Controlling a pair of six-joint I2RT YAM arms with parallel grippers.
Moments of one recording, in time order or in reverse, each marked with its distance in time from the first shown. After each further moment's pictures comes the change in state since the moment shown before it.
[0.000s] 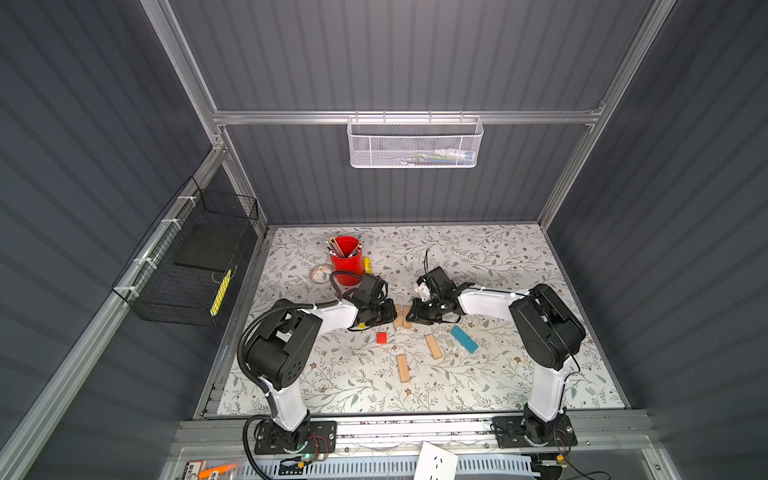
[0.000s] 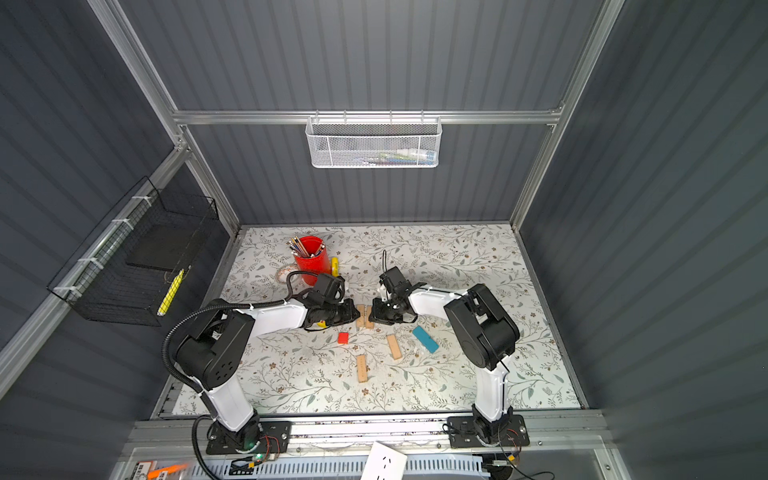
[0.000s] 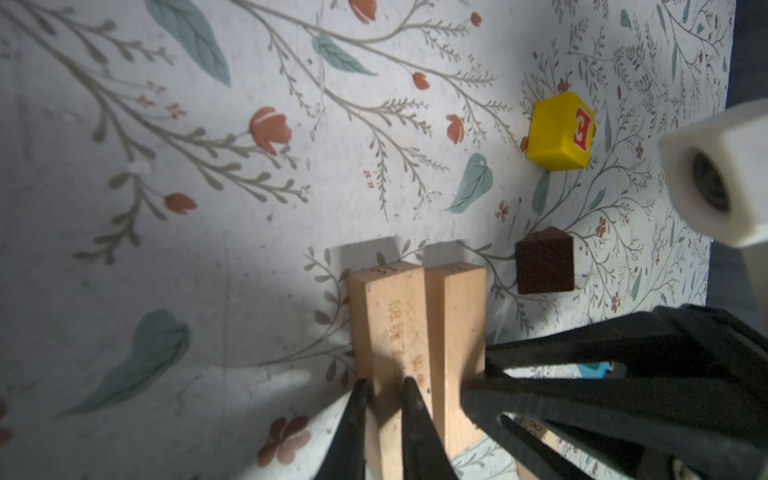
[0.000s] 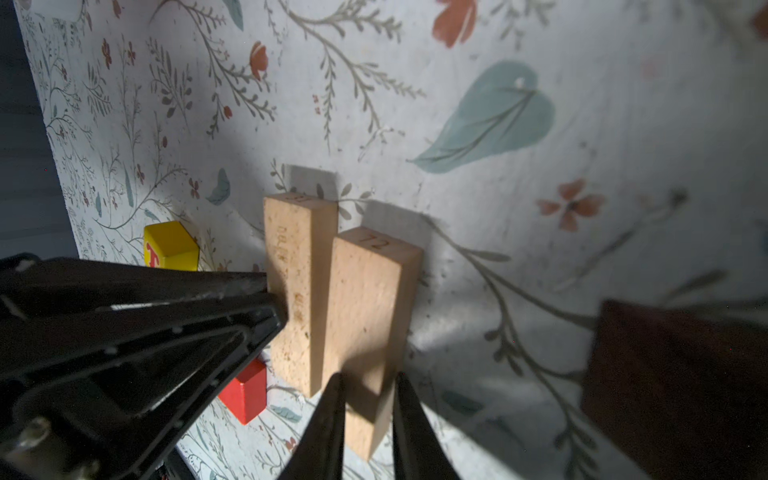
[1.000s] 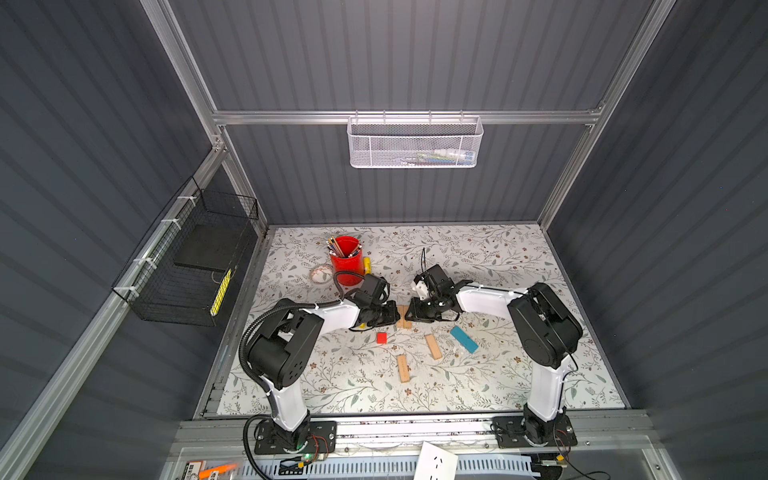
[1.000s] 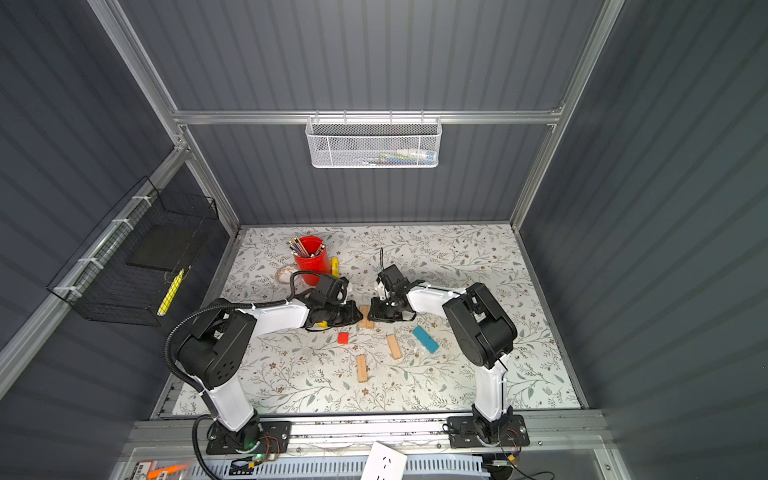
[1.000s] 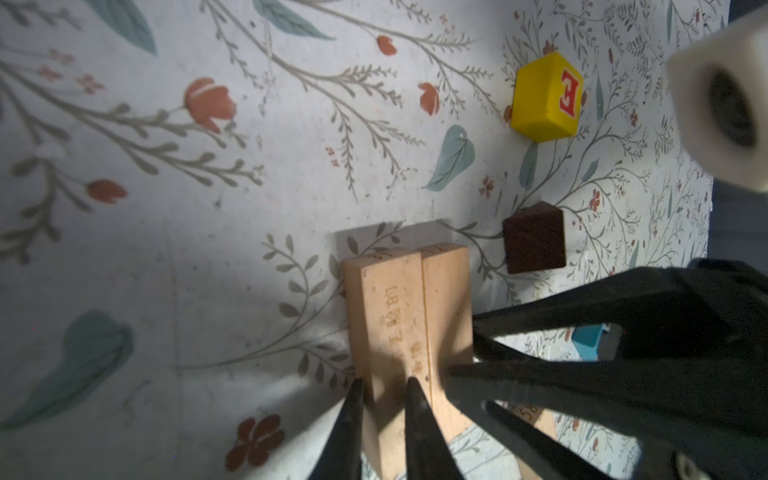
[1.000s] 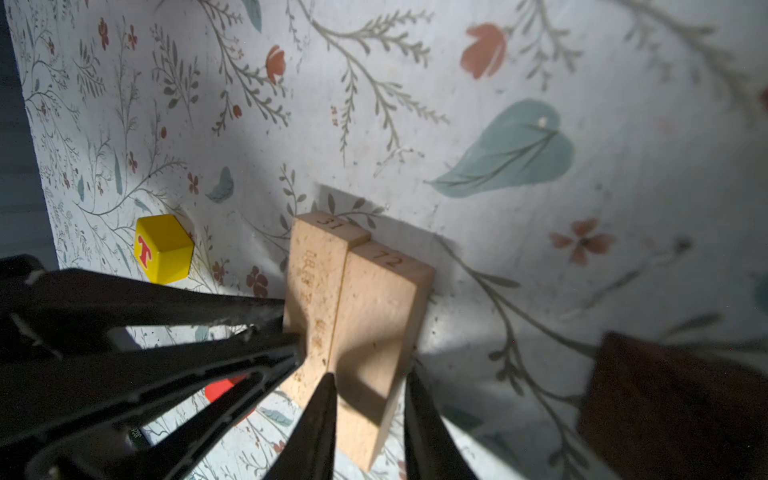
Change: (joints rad) left arm -0.011 0.008 0.011 -0.014 0.031 0.030; right arm 0.000 0.017 0.038 -0.034 0.009 -0.080
